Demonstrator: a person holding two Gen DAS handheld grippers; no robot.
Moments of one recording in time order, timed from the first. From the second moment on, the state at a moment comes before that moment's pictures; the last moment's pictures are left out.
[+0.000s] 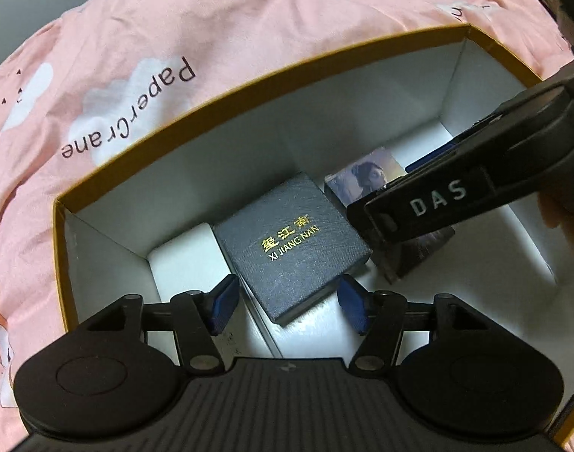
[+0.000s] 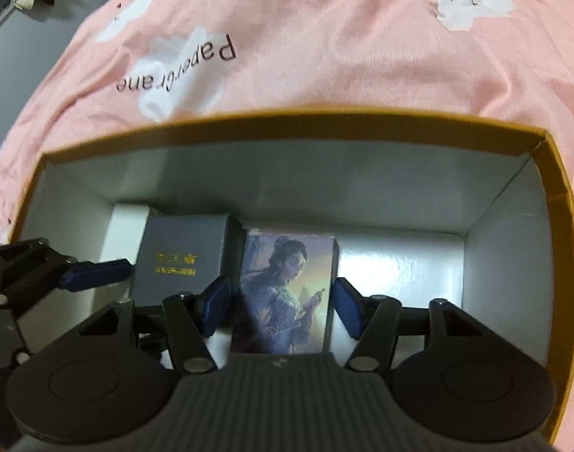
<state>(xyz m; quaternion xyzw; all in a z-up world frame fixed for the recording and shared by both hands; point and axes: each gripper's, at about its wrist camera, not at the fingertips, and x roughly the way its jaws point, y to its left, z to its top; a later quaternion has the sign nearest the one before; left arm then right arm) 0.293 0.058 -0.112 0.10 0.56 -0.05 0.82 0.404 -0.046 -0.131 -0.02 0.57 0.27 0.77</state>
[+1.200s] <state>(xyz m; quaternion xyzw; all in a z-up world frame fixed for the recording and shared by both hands) 0.266 0.084 -0.084 0.00 0.50 -0.03 0.86 0.358 -0.020 -0.134 -0.30 0.49 0.40 0.71</state>
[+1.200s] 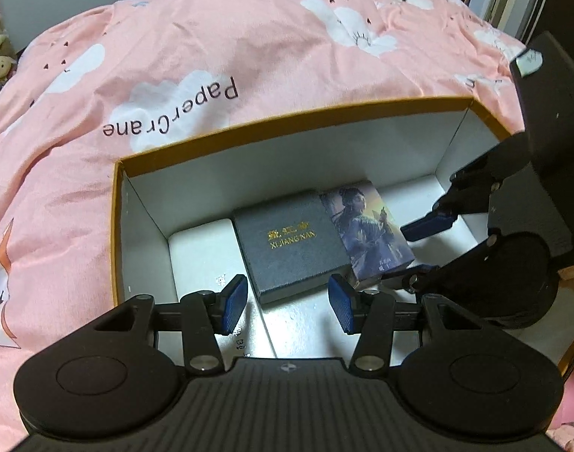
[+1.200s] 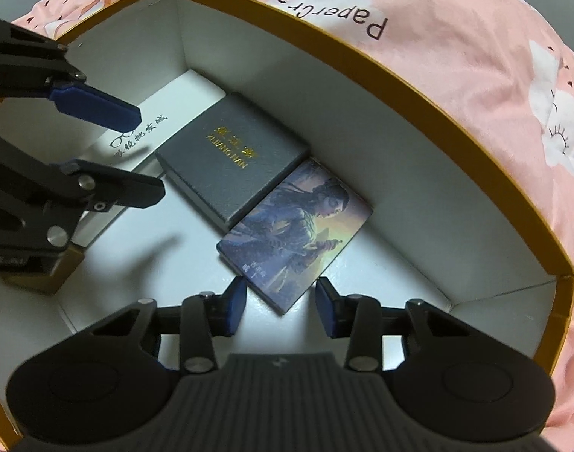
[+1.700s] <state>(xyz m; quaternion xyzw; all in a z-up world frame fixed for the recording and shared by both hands) 0.167 0.047 -0.013 -0.04 0.42 -0.10 0.90 0.279 -0.099 -0.037 -0.16 0.44 0.37 0.80</state>
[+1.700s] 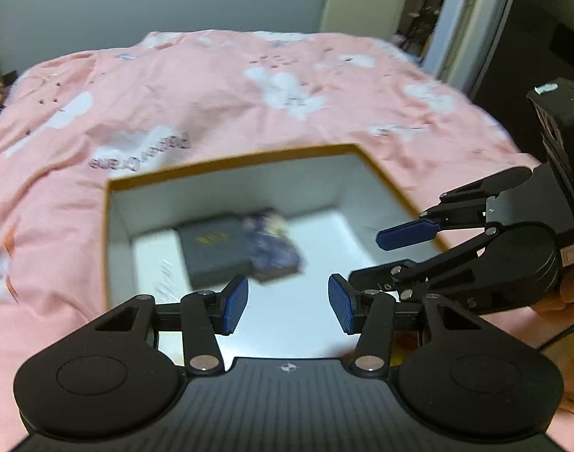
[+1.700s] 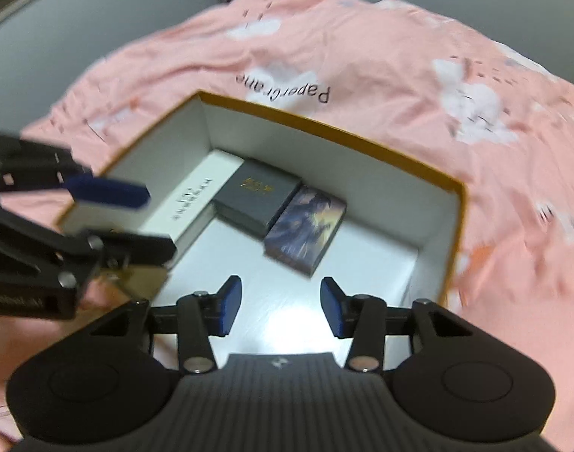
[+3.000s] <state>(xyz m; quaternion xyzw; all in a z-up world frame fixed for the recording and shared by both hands) 0.108 -0.018 -0.129 -0.31 0.60 -0.14 0.72 0.138 -0.233 -0.113 0.05 0.58 0.22 0.78</state>
